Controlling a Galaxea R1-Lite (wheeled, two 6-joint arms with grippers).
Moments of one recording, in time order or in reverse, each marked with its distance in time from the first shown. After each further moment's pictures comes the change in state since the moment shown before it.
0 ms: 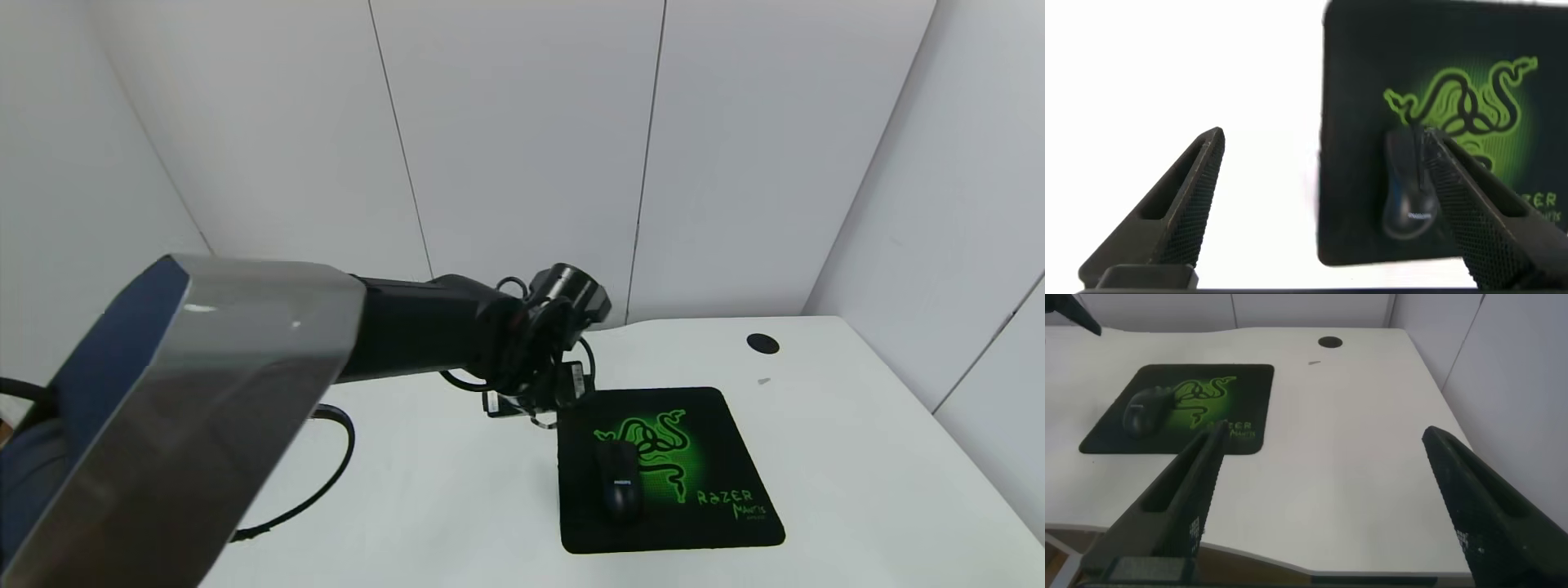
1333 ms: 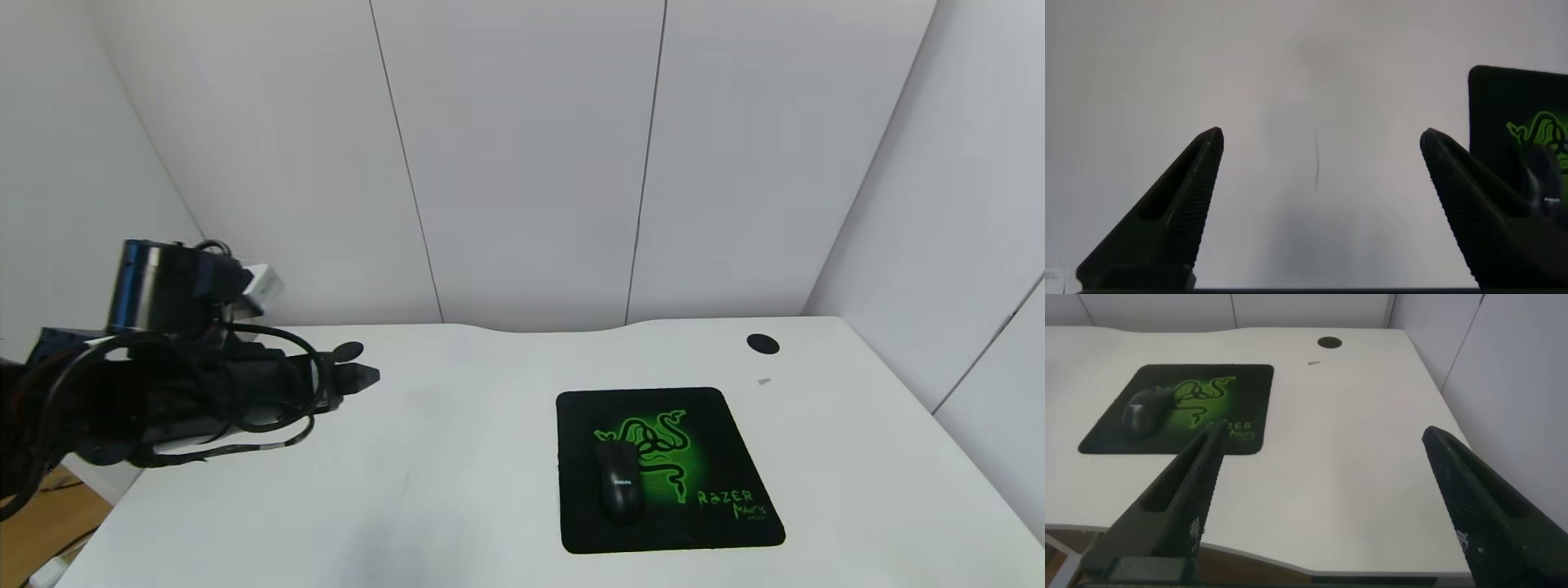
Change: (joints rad) left arm 0.450 -0.713 0.915 -0.534 -0.180 0.362; right arm 0.000 0.000 0.000 0.000 0.000 -0.001
